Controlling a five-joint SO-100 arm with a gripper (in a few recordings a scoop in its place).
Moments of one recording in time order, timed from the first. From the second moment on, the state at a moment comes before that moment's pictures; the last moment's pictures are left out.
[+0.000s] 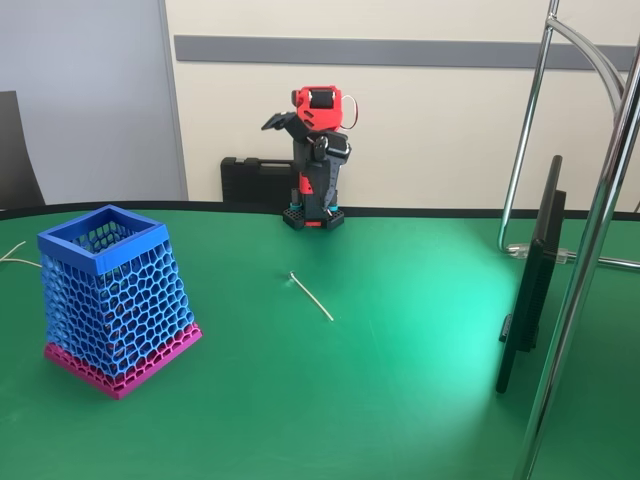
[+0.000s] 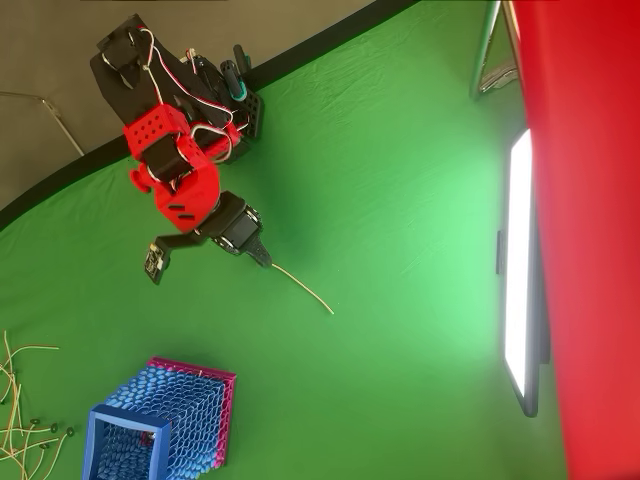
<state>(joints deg) -5.8 130.7 123.0 56.7 -33.1</state>
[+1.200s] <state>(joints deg) 9.0 86.5 93.9 72.2 -96.0</state>
